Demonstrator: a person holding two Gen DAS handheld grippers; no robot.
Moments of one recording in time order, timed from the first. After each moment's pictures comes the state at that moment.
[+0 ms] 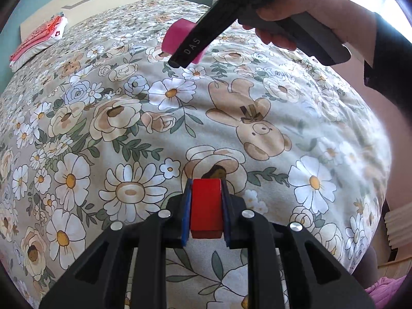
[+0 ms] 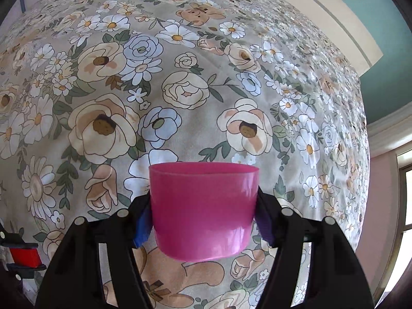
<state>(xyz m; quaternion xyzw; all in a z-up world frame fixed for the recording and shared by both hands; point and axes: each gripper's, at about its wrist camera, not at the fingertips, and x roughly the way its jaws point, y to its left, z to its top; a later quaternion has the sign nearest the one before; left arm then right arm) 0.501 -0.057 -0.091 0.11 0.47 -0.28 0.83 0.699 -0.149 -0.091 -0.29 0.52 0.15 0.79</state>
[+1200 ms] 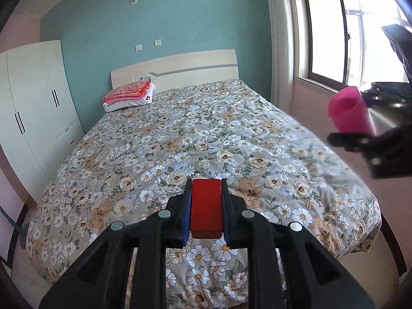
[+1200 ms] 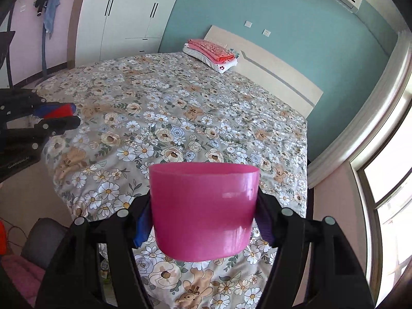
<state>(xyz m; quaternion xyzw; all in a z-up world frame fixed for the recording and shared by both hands) 0.266 -0.015 0.206 0.08 0.28 -0.09 0.95 0.287 -0.188 0.243 -0.25 0.32 0.15 0.90</state>
